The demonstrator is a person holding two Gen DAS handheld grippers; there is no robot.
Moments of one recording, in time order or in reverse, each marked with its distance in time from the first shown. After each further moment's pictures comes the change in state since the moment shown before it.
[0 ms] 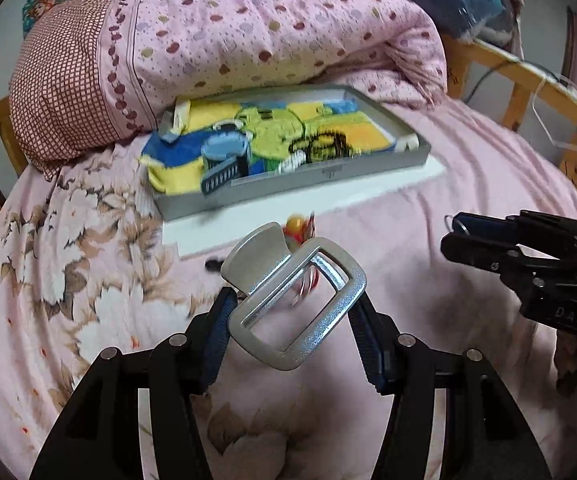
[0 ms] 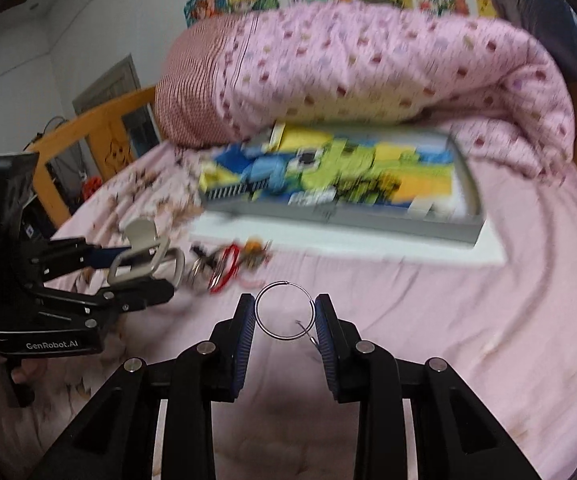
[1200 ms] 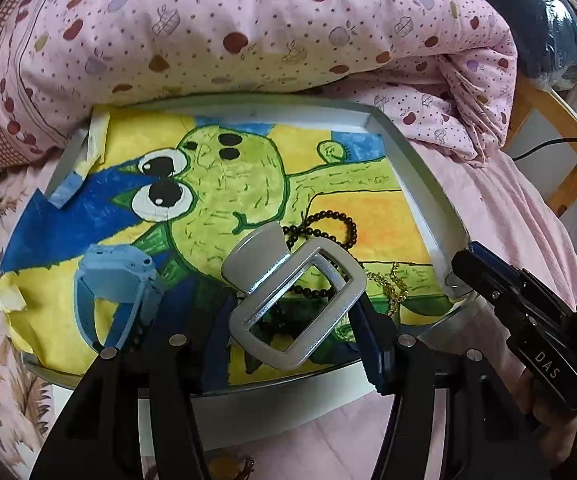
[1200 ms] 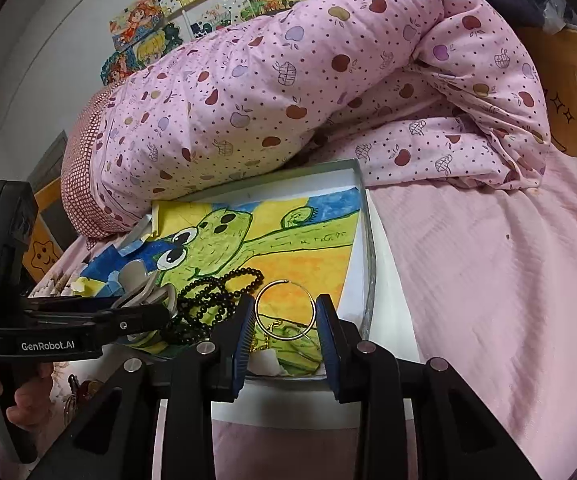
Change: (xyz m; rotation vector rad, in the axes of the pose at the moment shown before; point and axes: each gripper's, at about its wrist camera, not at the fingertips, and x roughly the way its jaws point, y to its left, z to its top) left arm 0.144 0.006 0.130 -0.163 0.124 -0.066; right arm 0.078 -0.151 0.052 0.213 -0.093 -0.066
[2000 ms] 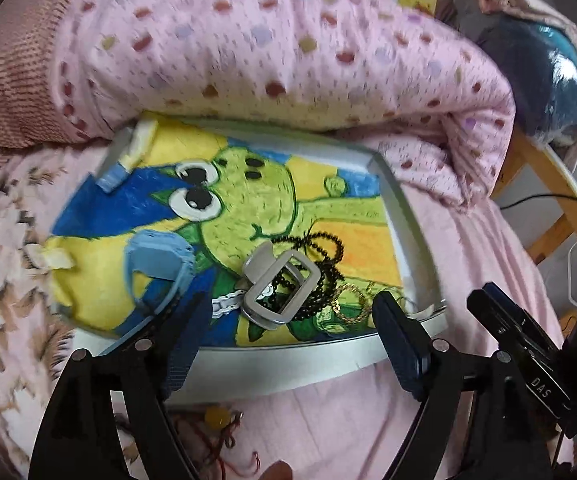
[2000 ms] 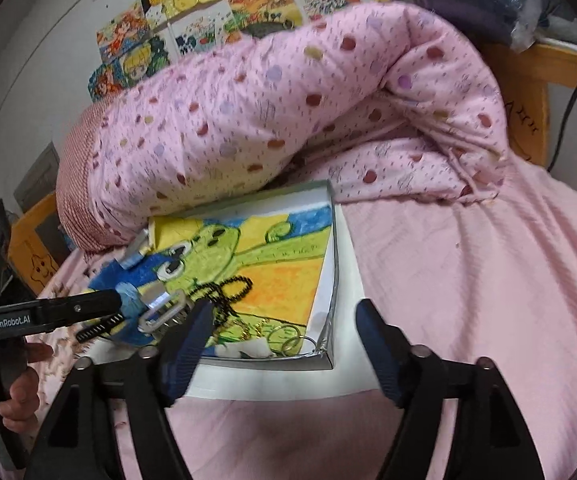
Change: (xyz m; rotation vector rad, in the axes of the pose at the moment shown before) left arm -0.068 0.002 -0.003 -0.147 -0.091 -0.023; right arm -0.068 0.004 0.017 0.043 -0.046 -0.056
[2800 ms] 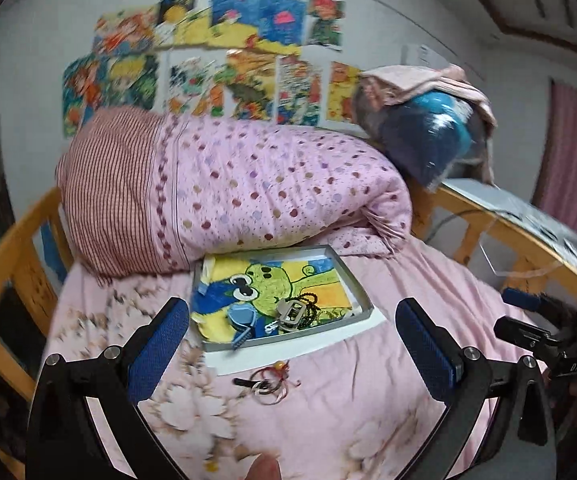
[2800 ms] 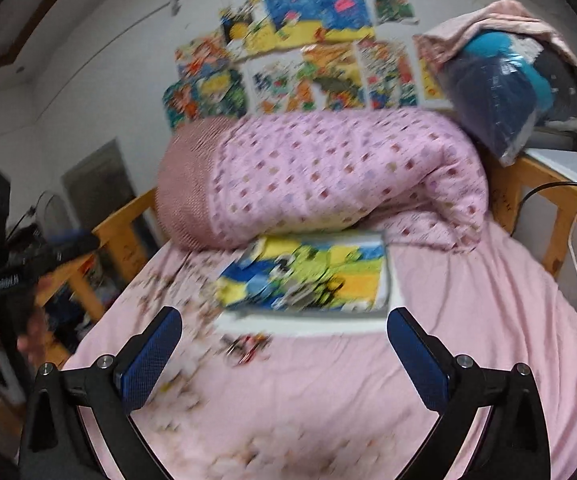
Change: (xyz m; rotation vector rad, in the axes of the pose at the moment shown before) left arm -0.297 -0.027 -0.056 0.304 -0.359 -0.015; right arm -0.230 0.148 -0.008 -0.162 0.026 0.092
